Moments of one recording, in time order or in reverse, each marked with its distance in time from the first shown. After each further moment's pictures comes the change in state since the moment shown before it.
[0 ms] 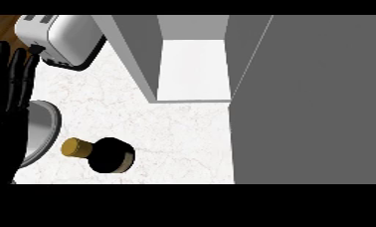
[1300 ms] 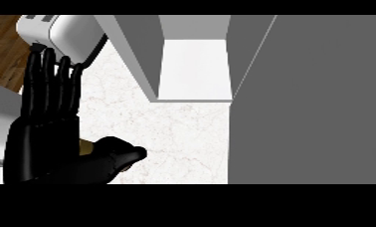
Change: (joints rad) left arm -0.022 -0.145 -0.284 -0.040 -0.015 0.468 0.282; right arm 0.143 -0.077 0.006 -0.251 -0.262 0.197 0.280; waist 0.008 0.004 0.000
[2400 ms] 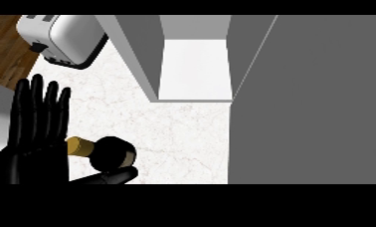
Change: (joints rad) left arm 0.172 0.019 -0.047 -0.086 -0.060 0.032 0.013; right arm -0.063 0.036 -0.015 -0.024 0.003 0.006 0.109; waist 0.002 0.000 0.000
